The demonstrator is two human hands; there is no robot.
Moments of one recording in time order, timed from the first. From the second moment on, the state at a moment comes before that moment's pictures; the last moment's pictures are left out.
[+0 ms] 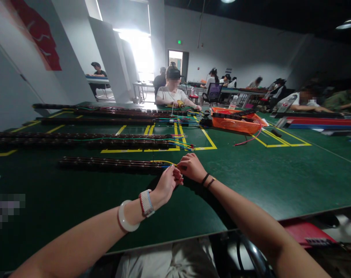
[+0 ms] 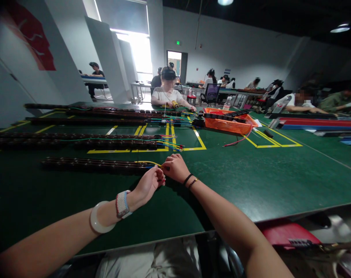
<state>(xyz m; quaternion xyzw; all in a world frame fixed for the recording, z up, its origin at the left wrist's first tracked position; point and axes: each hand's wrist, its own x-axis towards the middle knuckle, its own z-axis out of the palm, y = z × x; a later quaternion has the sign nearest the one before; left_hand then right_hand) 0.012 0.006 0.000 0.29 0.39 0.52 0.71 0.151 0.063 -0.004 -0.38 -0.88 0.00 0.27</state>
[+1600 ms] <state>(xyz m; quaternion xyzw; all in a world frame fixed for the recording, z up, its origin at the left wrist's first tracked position) 0.013 0.012 -0.008 0.29 0.34 0.55 0.70 0.160 0.078 -0.009 -0.47 -0.84 -0.01 0.25</state>
